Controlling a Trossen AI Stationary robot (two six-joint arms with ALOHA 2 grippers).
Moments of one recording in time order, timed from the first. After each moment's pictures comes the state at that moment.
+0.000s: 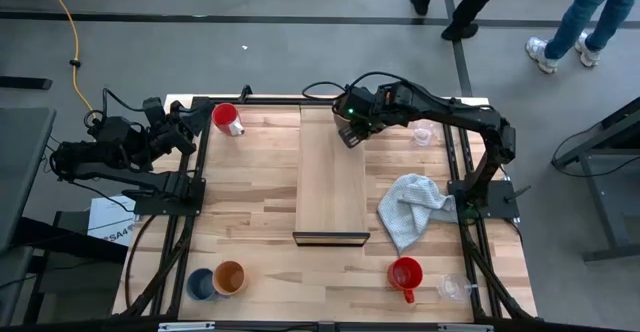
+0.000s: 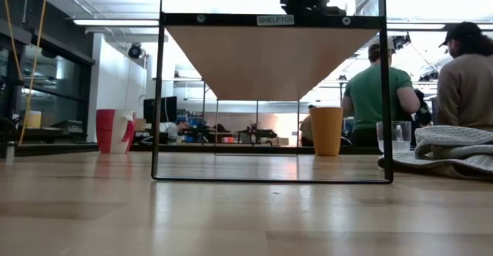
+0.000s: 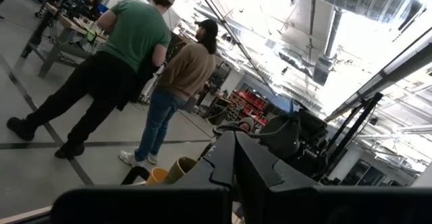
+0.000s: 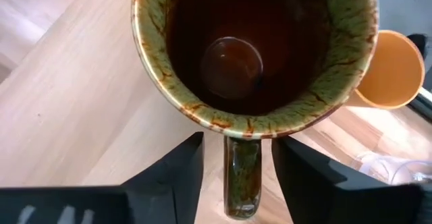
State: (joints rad) left arm 0.00 0.40 0.73 -0.06 -0.69 -0.42; right arm -0.24 1.75 1.87 -1.32 0.30 0.62
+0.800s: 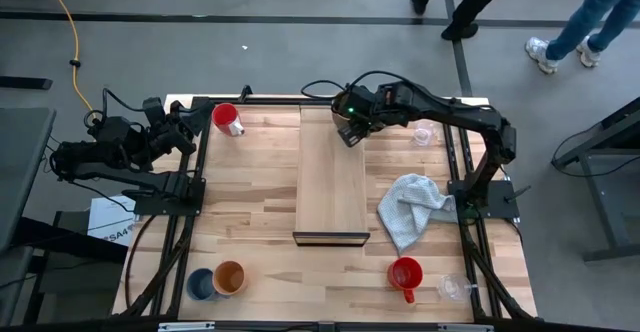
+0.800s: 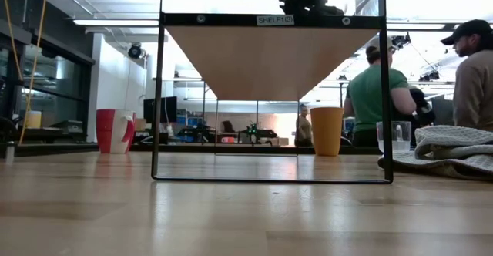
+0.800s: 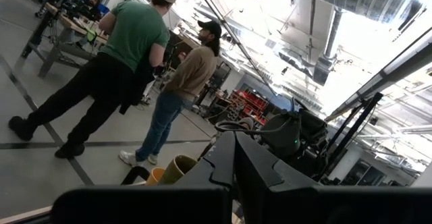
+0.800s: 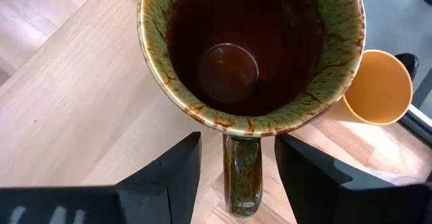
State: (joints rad) left arm 0.00 0.40 0.73 -0.06 -0.69 -0.42; right arm -0.24 1.75 1.87 -1.30 0.32 0.57
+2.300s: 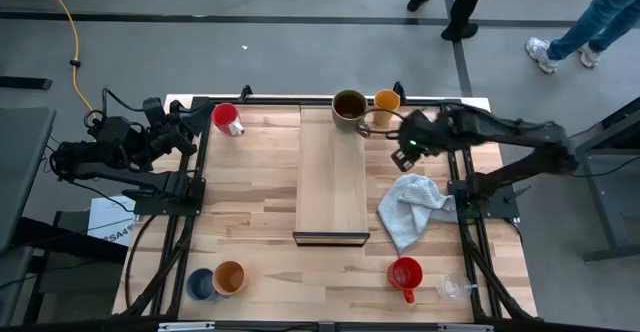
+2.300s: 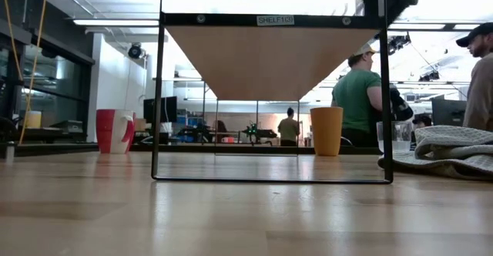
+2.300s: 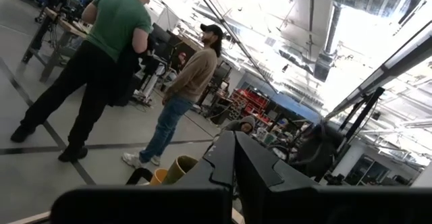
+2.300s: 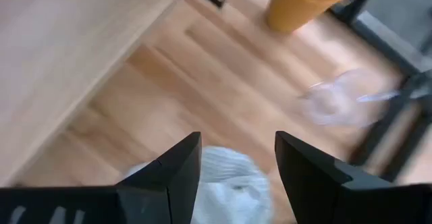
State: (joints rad) left arm 0.00 0.40 0.73 -0.06 -0.69 -0.39; right arm -0.09 1.23 1.35 -1.37 0.35 0.73
